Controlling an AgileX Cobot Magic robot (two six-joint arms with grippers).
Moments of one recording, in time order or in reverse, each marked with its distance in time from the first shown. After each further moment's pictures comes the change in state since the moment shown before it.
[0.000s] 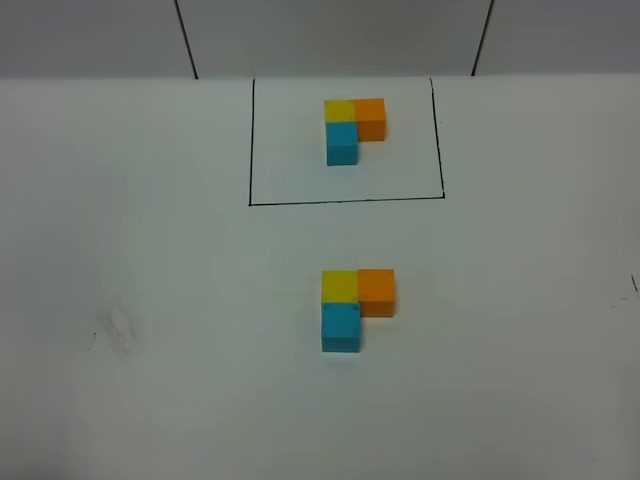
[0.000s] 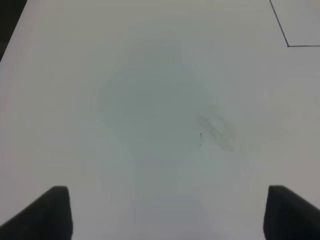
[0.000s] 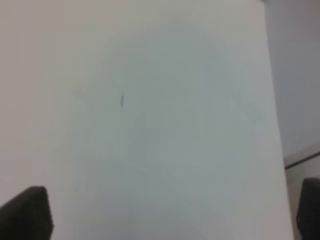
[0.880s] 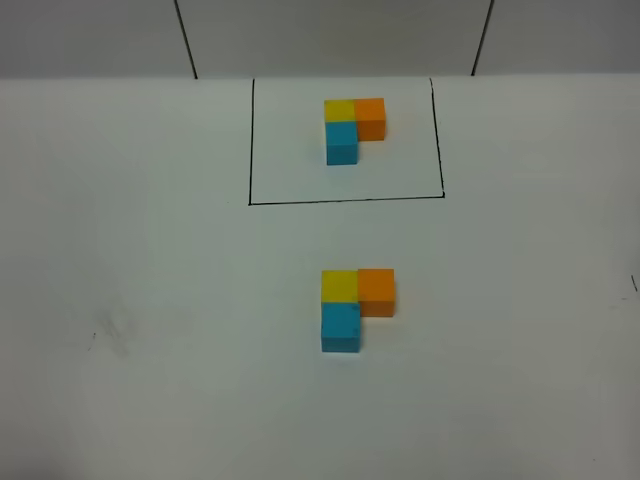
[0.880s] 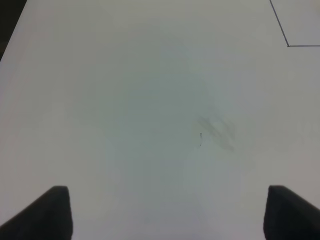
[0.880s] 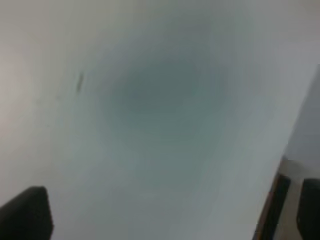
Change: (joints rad) left arm 0.000 0.000 0.000 0.000 0.000 0.000; right arm -0.021 1.199 -0.620 -0.136 0.065 -0.017
